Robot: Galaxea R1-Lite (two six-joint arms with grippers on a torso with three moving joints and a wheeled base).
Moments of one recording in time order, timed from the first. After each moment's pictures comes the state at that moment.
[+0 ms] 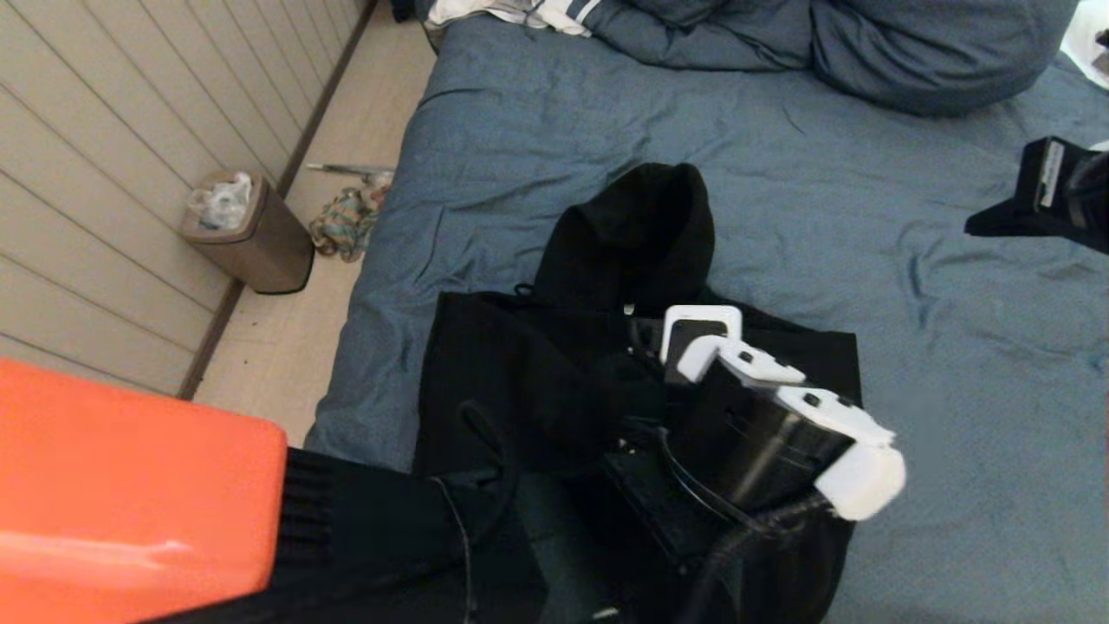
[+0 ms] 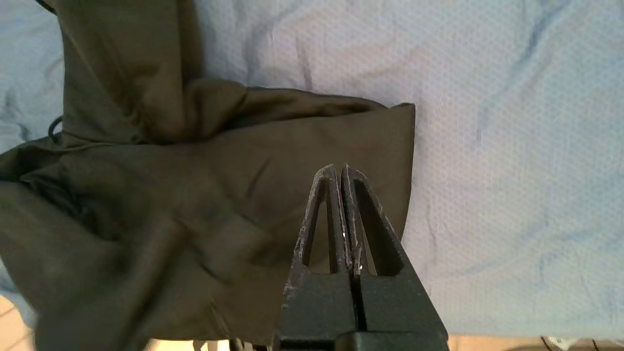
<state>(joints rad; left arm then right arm) -1.25 2.04 -1.38 -0.33 0.60 -0.44 -0.03 1.46 -1.65 0.67 0.06 0.28</state>
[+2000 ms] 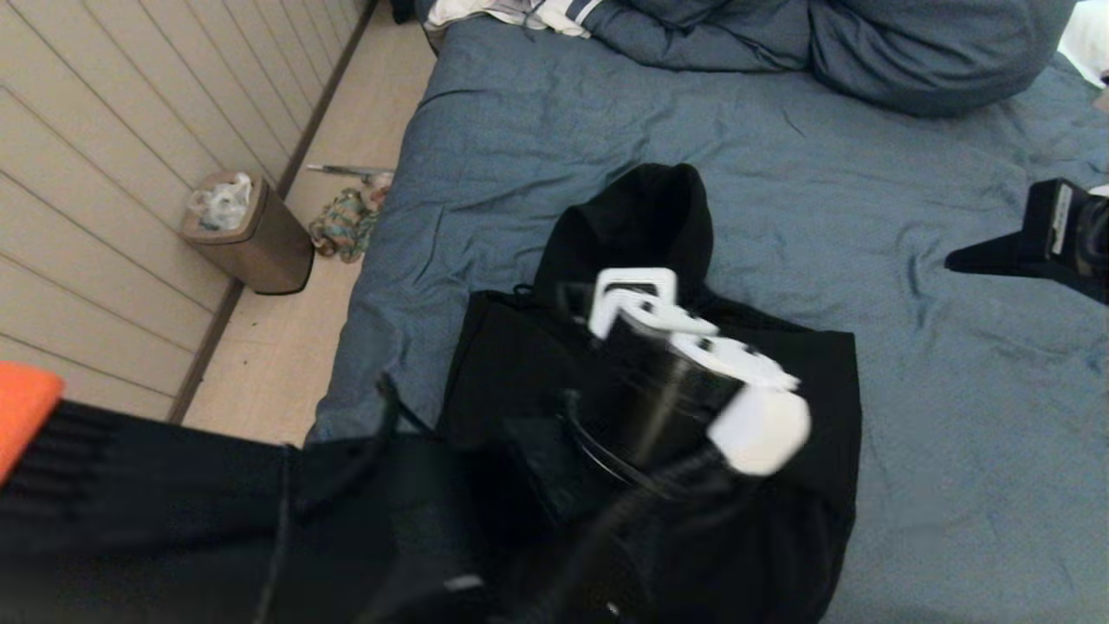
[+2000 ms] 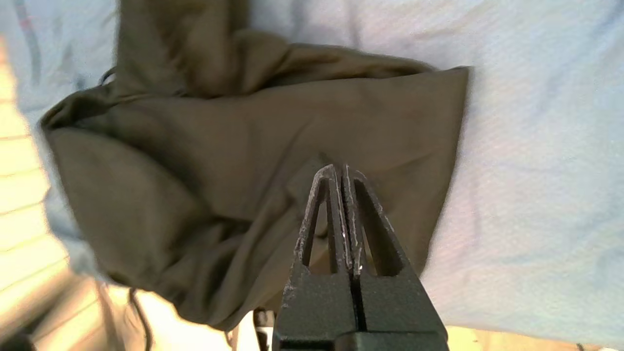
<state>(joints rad) -1.17 1.88 -1.23 -0.32 0.61 -0.40 -0.02 1.37 -1.44 0.54 0.20 0.28</state>
